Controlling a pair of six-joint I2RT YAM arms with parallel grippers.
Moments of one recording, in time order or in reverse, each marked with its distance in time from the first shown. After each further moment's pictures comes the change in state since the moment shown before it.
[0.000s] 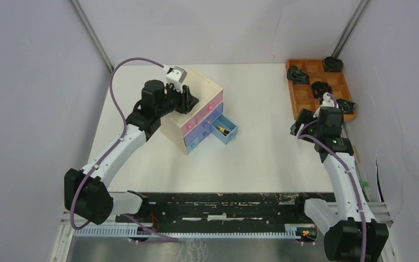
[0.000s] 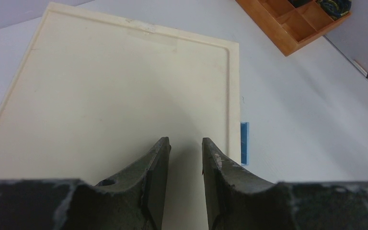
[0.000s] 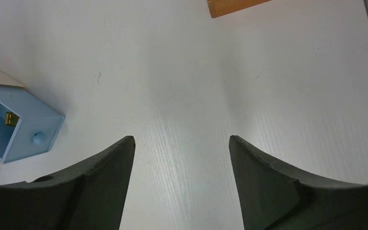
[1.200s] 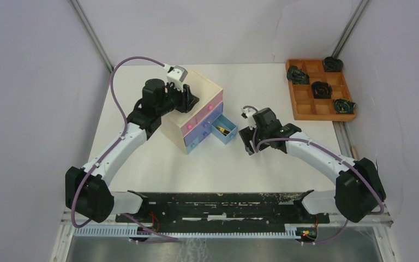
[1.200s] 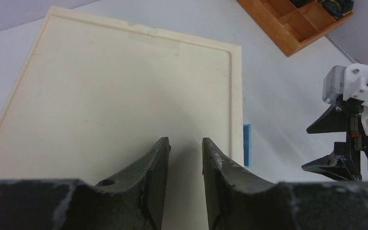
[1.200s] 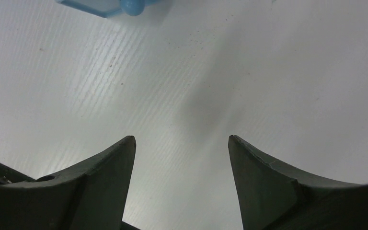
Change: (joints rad) left arm 0.000 0.017 0.014 0.000 0.000 0.009; right arm 0.643 0.394 0.077 0.027 0.019 -0.232
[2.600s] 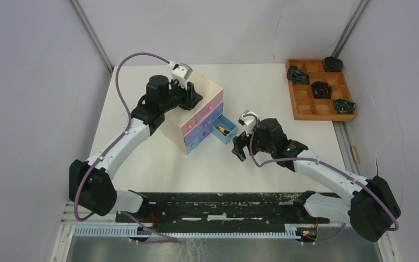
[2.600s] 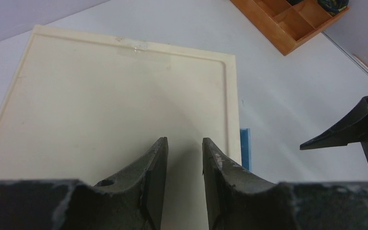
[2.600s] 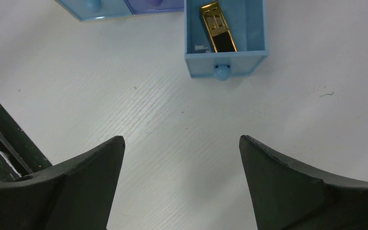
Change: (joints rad) left arm -0.012 0.050 0.034 0.015 0.043 0.016; right arm 0.112 -0.193 -0.207 0.381 -0.148 -0.052
